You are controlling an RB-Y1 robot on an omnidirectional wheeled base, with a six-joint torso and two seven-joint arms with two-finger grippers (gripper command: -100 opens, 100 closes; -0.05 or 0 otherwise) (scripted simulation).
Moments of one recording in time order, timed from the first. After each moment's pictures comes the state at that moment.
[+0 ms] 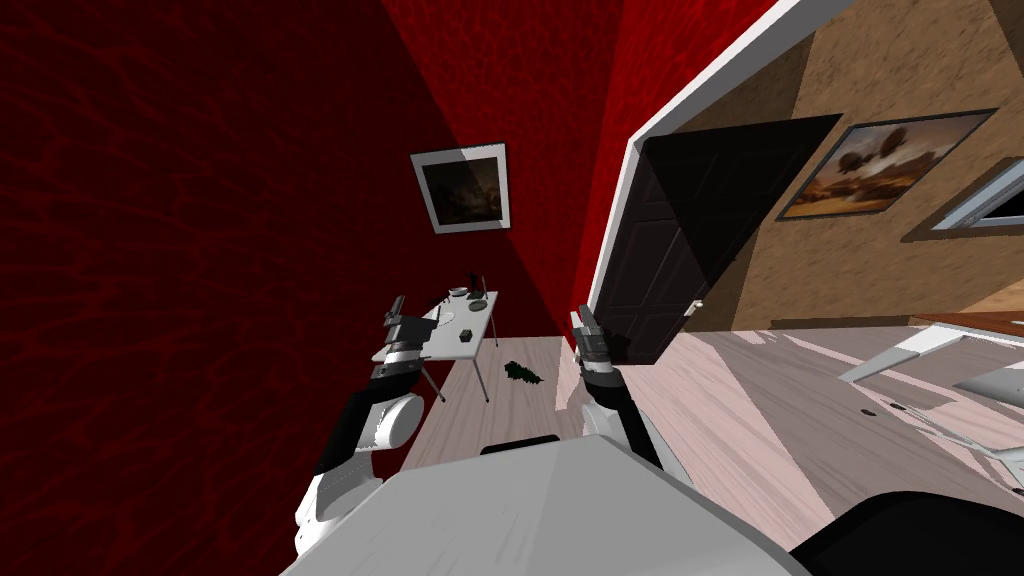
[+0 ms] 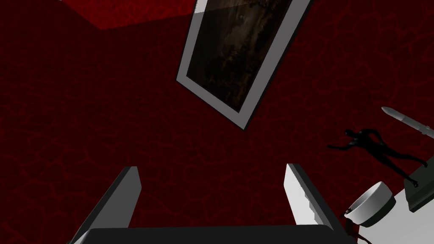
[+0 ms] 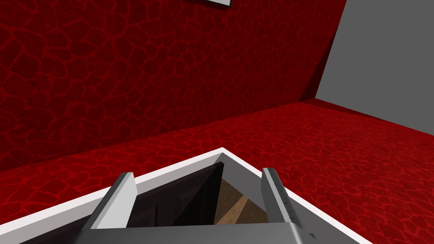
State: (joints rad) left arm 0.26 0.14 0.06 -2.36 0.34 -0.10 0.27; right arm 0.50 -0.01 0.07 -2.21 0.04 -0.55 0.13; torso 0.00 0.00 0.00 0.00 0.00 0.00
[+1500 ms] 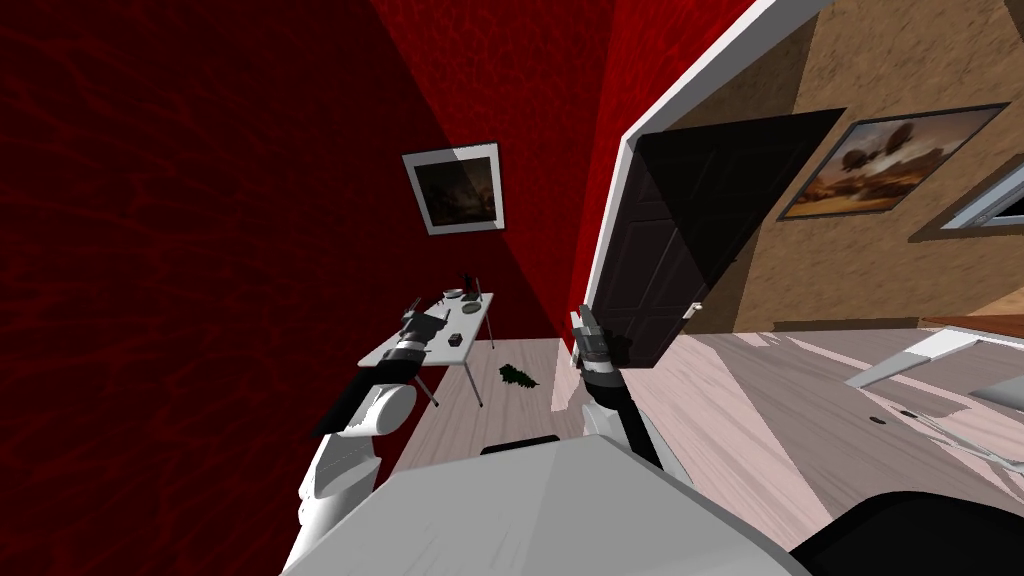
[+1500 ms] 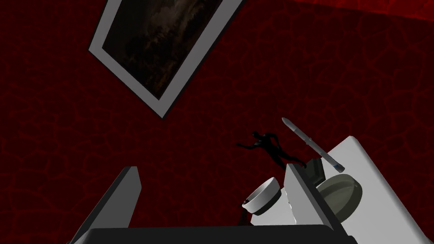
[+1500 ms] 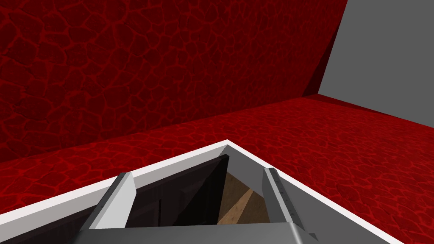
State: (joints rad) left arm 0.16 0.16 0.14 -2.36 0.48 0.27 0.45; right arm 0.50 -0.01 0.07 -2.21 0.04 -0.55 0.13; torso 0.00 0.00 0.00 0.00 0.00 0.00
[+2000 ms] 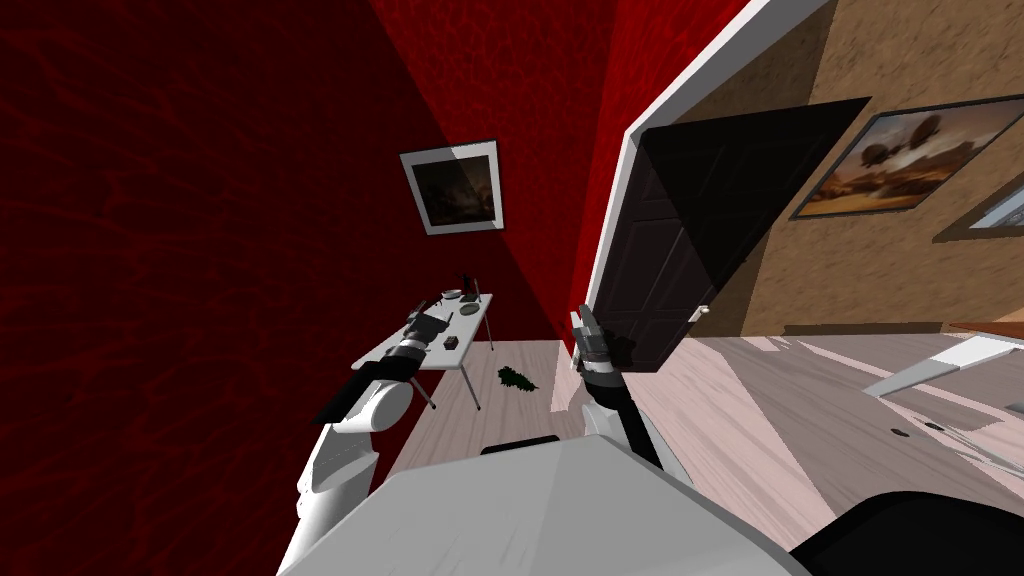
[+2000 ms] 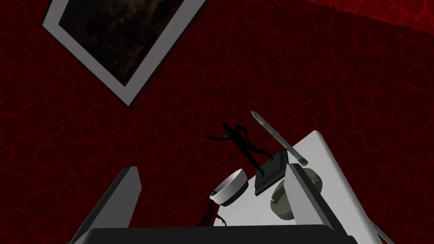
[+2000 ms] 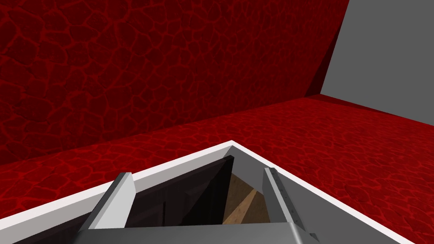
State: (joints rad) left arm 0.14 0.17 0.17 -2.35 0.53 0.41 0.52; right arm 0.50 -0.01 0.07 -2.21 0.04 -0.55 0.13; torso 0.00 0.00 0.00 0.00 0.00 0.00
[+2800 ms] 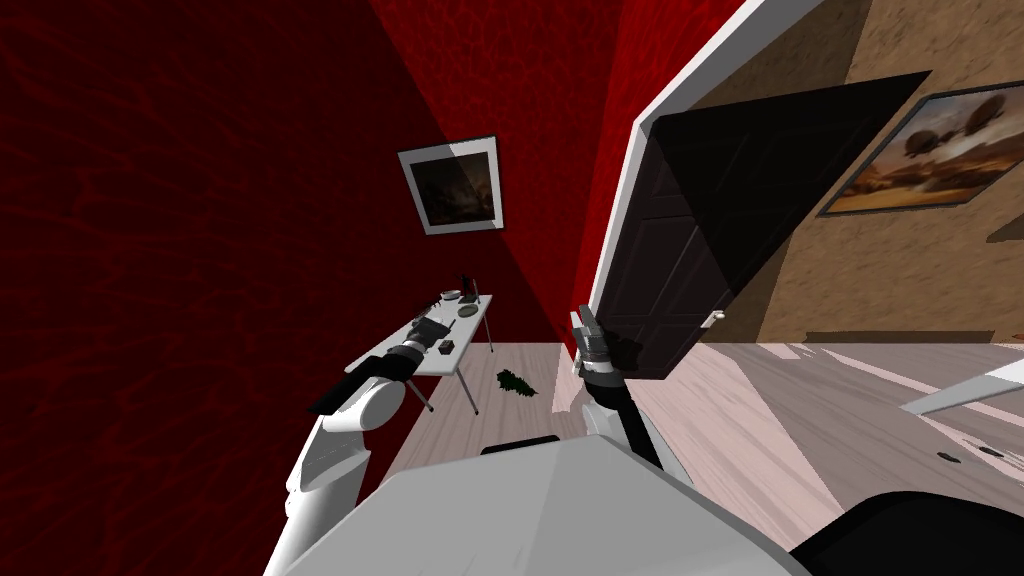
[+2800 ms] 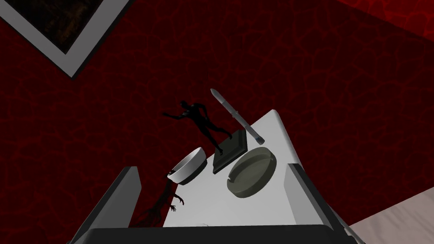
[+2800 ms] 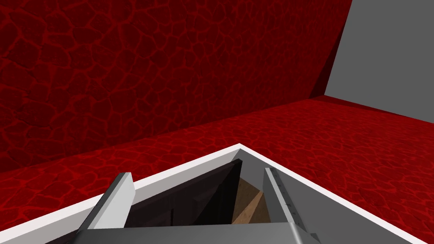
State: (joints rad) left arm 0.12 0.21 0.22 -2.34 0.59 0.61 0.61; right arm 0.50 -0.01 0.07 -2.21 0.04 -0.55 0.13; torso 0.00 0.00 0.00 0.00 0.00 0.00
